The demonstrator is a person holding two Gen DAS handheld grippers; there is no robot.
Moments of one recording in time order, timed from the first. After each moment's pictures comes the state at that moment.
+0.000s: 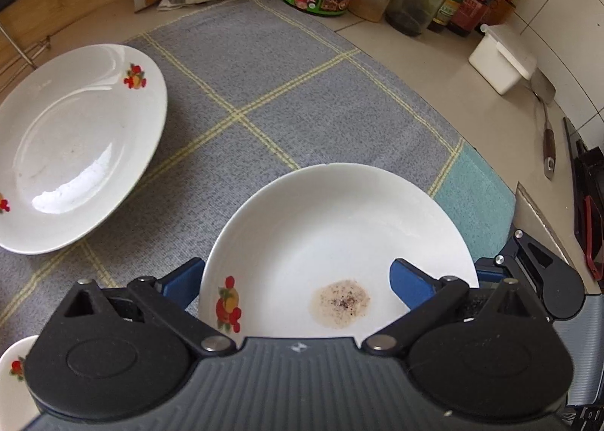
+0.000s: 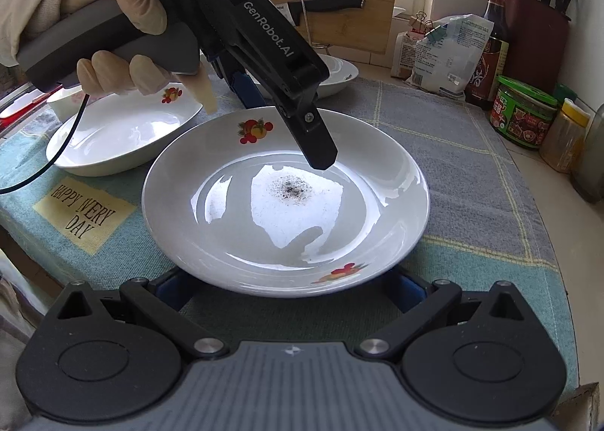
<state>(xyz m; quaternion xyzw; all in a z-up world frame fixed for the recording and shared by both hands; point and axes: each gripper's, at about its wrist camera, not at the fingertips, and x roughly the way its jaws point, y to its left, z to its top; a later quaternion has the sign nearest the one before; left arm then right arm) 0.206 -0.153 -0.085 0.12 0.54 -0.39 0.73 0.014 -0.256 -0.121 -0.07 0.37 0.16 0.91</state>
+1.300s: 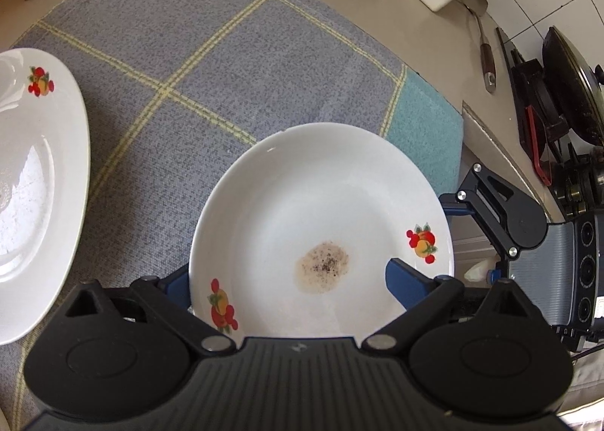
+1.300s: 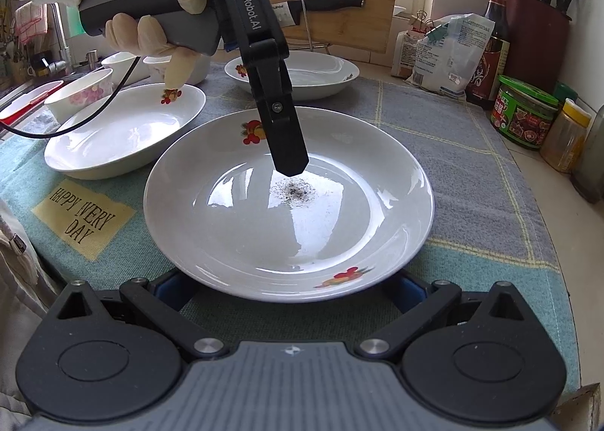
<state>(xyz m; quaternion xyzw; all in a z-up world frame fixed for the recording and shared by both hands) 0.238 -0.171 -0.091 0.19 0.60 -0.50 0.59 0.018 -0.255 -0.120 -0.07 0.37 0.16 0.91</state>
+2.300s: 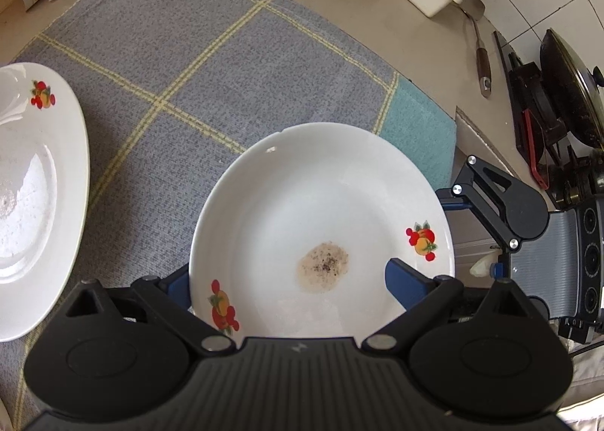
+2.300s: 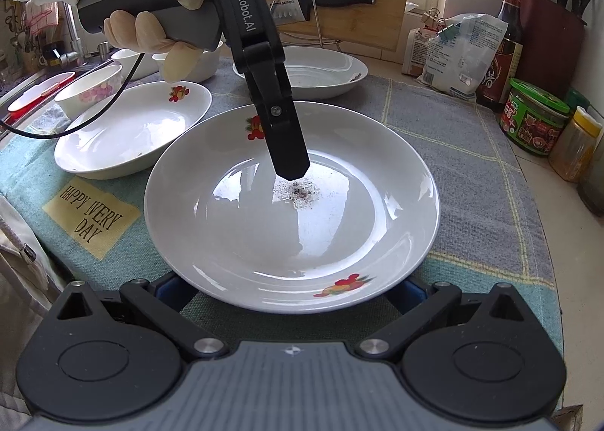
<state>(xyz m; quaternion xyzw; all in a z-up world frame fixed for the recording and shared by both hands) 0.228 -0.170 -0.079 0.19 0.59 -0.50 0.60 0.026 -0.258 -0.110 -0.08 0.39 0.18 0.90</state>
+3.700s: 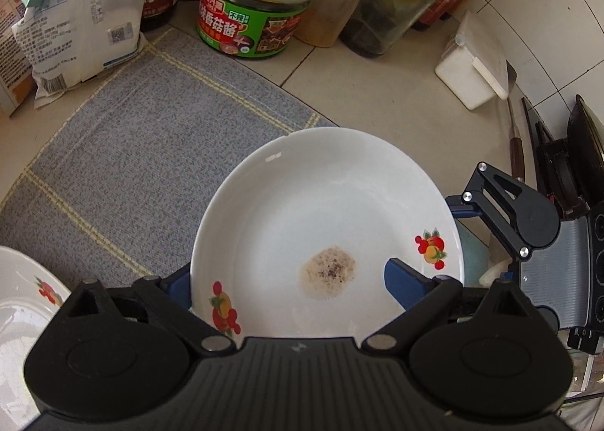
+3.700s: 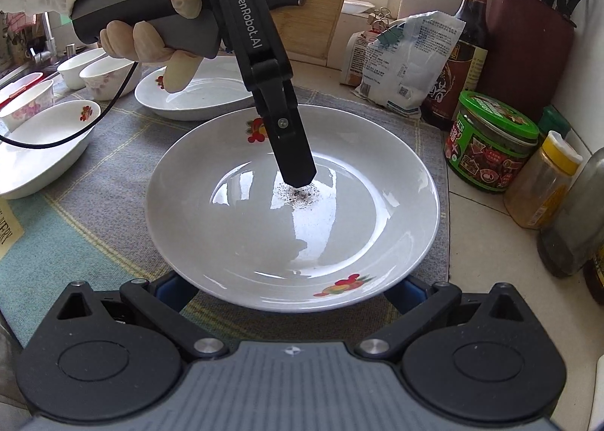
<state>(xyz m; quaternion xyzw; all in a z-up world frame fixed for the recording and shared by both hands) 0.311 -0.261 -0.079 0.16 0.57 -0.49 0.64 0.115 -0.350 -0.106 -0.11 0.39 0.18 0.90</state>
